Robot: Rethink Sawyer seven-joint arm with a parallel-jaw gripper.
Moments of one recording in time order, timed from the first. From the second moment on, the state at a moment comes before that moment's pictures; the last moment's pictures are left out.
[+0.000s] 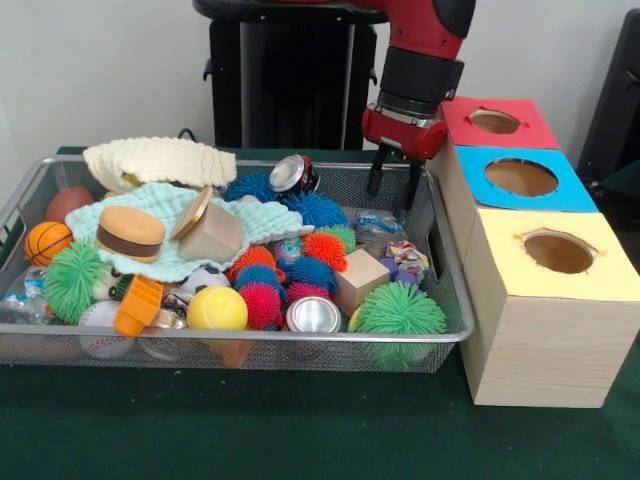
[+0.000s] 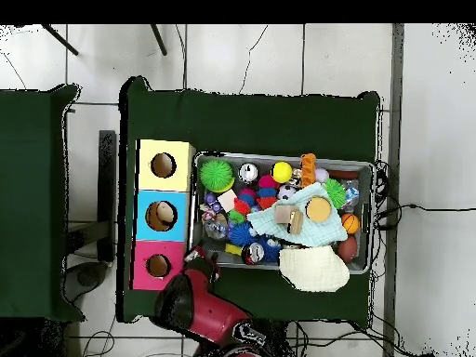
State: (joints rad) arm -0.03 -0.51 0.00 2.28 0.40 -0.48 2.16
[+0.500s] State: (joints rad) arm -0.14 -0.44 0.04 2.22 0.33 -0.48 2.16
